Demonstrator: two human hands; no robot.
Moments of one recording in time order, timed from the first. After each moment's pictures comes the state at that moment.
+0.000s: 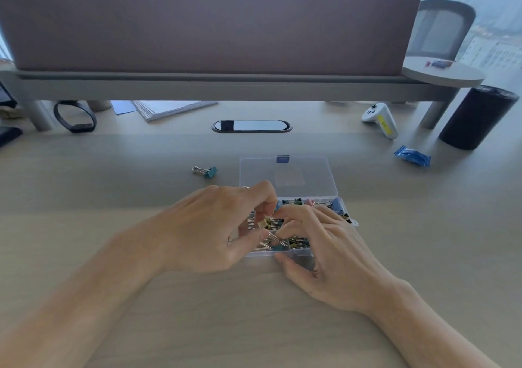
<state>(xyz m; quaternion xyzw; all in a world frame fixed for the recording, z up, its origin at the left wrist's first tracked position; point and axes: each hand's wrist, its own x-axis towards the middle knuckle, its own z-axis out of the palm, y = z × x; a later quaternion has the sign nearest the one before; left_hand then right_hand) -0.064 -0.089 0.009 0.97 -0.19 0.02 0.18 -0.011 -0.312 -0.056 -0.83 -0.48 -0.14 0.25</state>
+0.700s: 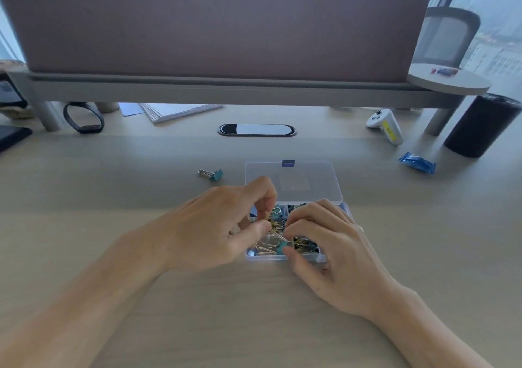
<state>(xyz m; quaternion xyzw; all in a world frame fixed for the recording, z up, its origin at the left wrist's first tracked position) -0.062 -0.081 0.005 0.95 -0.17 0.00 0.27 -0.009 -0.311 -0.060 -0.82 -0.45 -0.17 0.30</state>
